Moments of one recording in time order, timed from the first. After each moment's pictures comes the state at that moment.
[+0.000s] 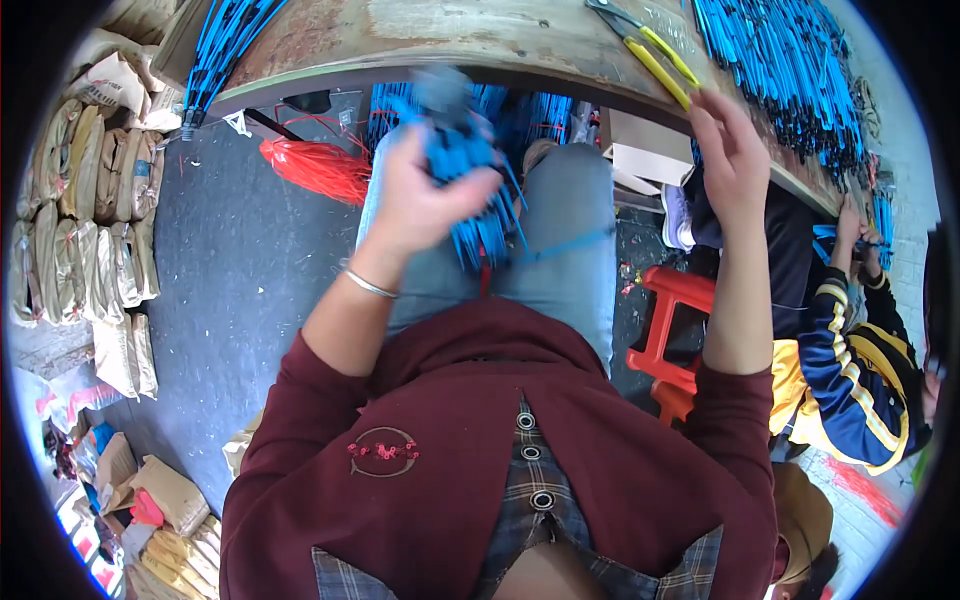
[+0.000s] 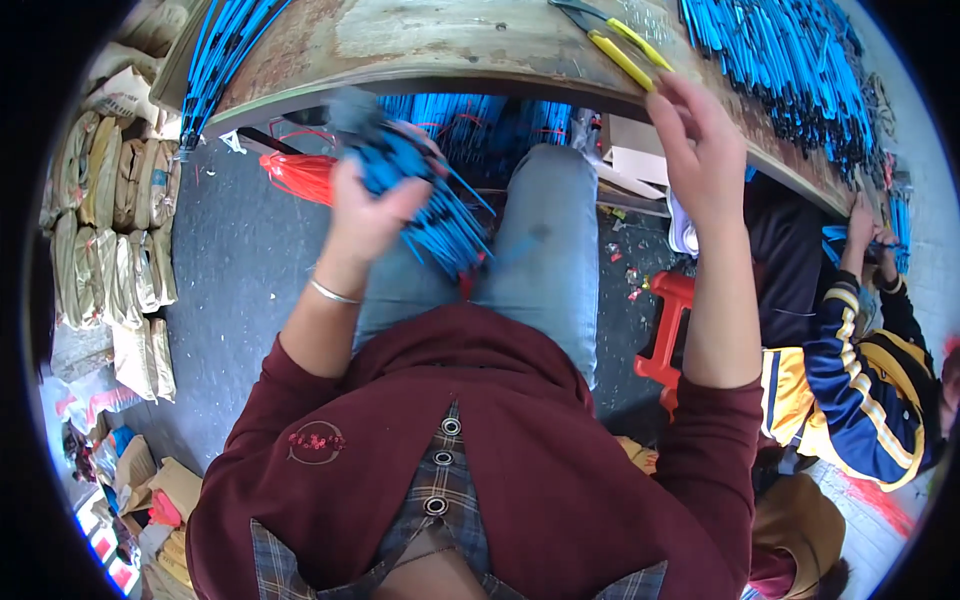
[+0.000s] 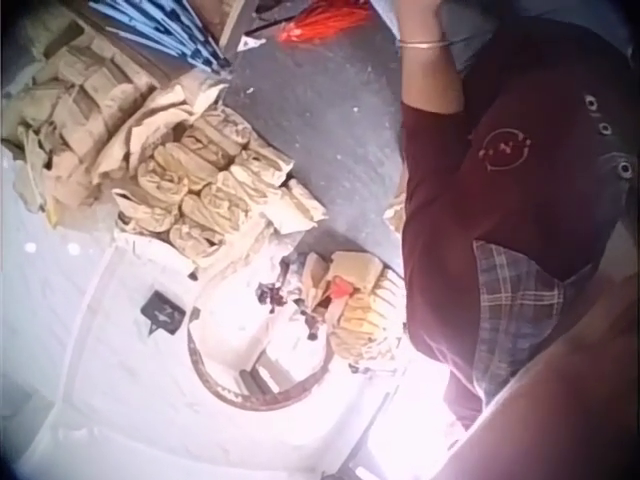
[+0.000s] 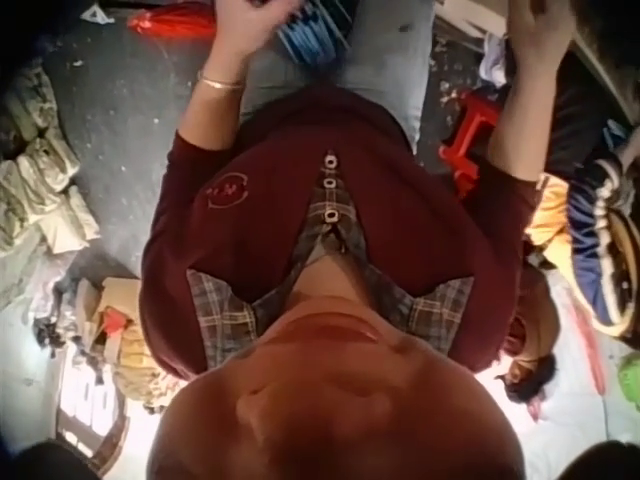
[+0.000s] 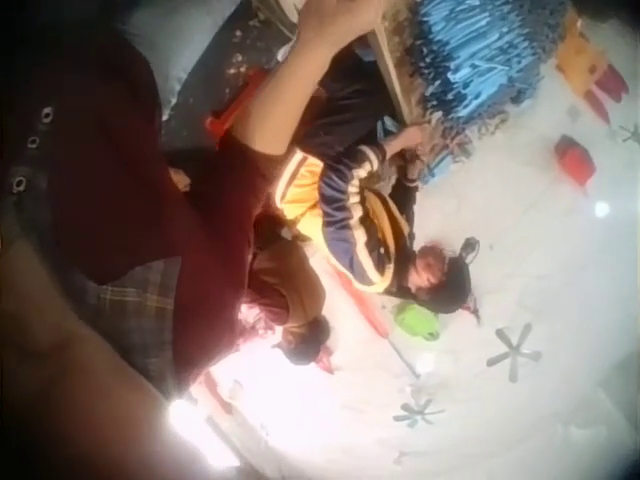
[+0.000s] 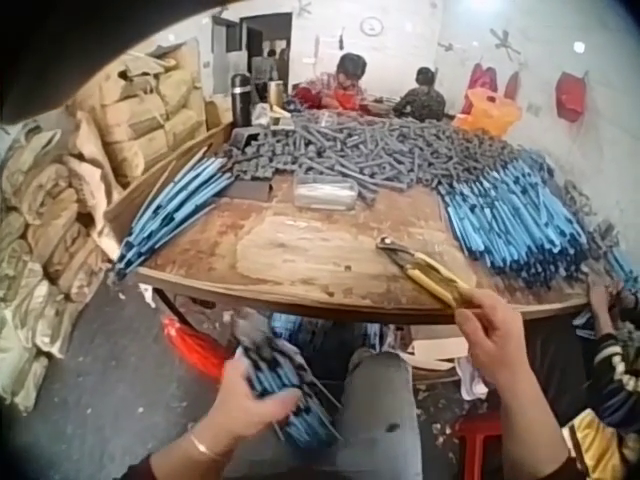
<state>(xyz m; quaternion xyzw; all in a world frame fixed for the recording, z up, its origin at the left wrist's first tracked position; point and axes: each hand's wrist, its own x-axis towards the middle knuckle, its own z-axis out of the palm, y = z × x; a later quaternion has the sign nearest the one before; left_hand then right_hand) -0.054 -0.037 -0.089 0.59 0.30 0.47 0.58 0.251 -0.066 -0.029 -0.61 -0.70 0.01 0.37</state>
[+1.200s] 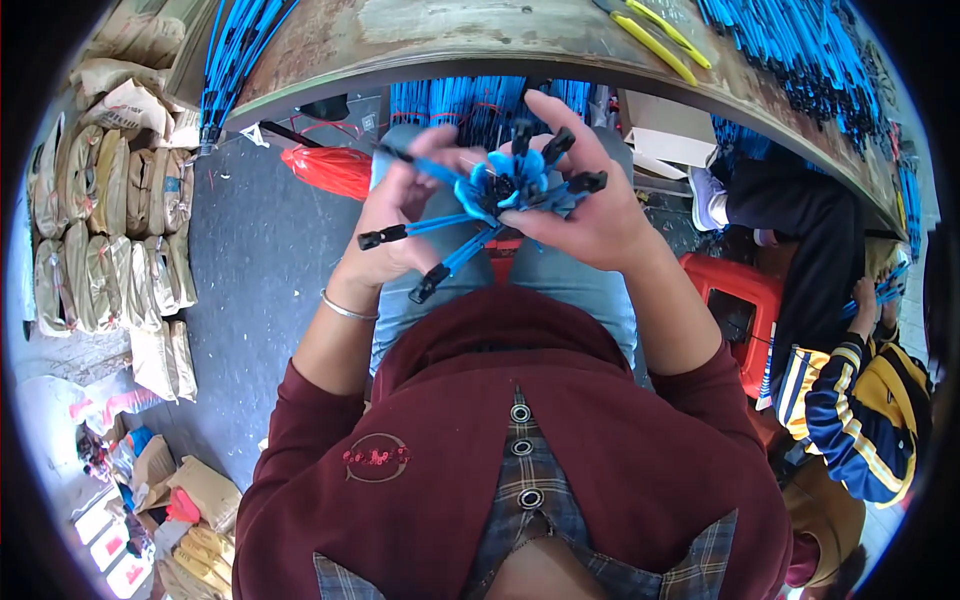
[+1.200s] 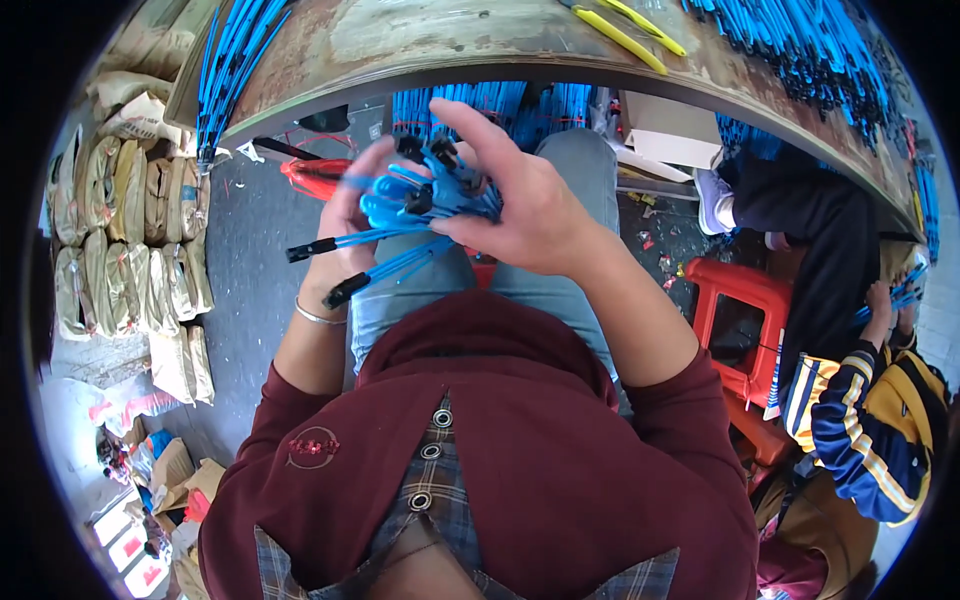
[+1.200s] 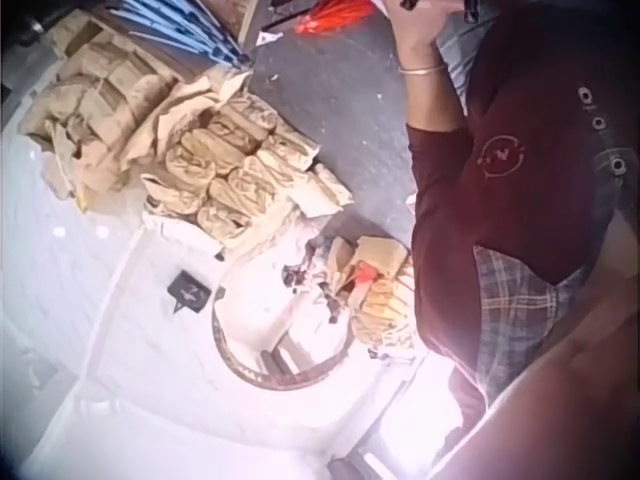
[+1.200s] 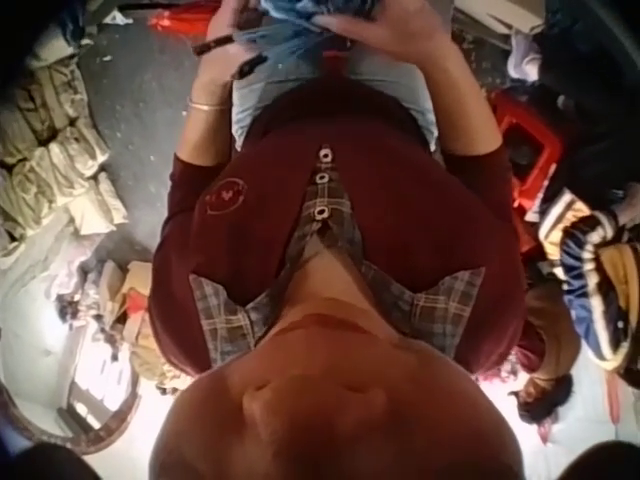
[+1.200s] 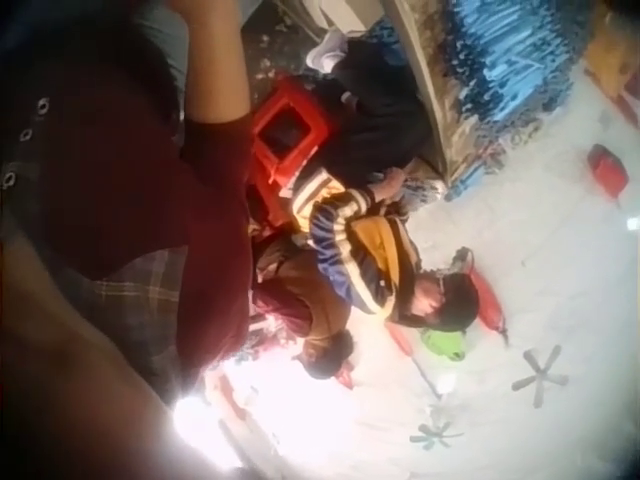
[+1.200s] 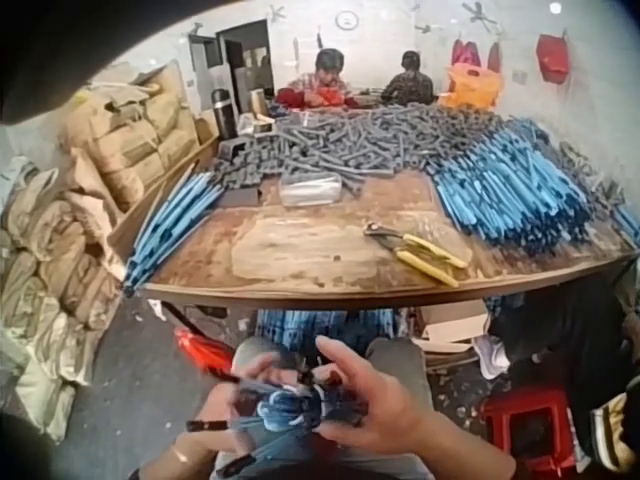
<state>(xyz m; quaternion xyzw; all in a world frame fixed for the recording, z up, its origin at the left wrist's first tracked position) -0.072 -0.058 -0.080 0.65 0.24 0.41 0.60 0.139 -0.100 -0.056 -0.37 -0.70 0.35 0.49</state>
